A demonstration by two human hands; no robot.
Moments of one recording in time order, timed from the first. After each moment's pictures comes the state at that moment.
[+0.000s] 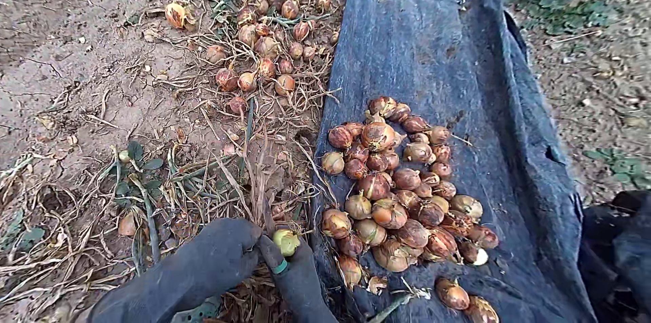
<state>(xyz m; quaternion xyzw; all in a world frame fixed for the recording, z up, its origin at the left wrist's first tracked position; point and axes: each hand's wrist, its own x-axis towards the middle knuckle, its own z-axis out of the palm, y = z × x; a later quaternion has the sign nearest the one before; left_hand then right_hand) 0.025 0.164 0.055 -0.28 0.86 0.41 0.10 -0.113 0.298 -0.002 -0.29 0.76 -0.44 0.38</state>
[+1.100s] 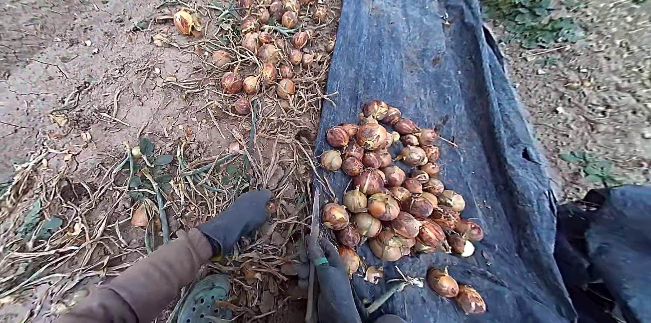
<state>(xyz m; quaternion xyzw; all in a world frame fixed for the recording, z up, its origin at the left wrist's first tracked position) -0.032 0.139 -0.065 -0.35 0.82 0.41 0.18 -0.130 0.355 0.006 0.00 0.71 -0.53 0.45</state>
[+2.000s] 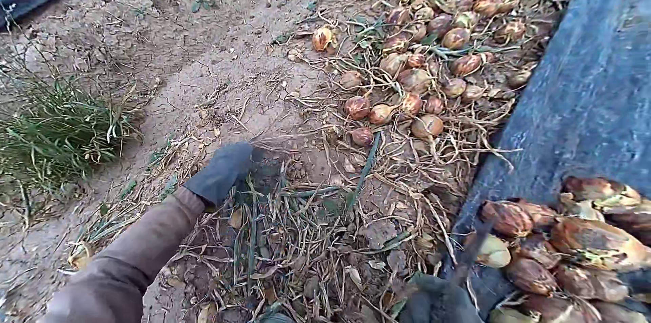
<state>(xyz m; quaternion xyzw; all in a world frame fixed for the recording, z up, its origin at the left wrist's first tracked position) 0.177 -0.052 -0.012 -0.67 0.69 0.18 0.20 -0.150 0.253 0.015 -0.22 0.59 -0.59 0.50</state>
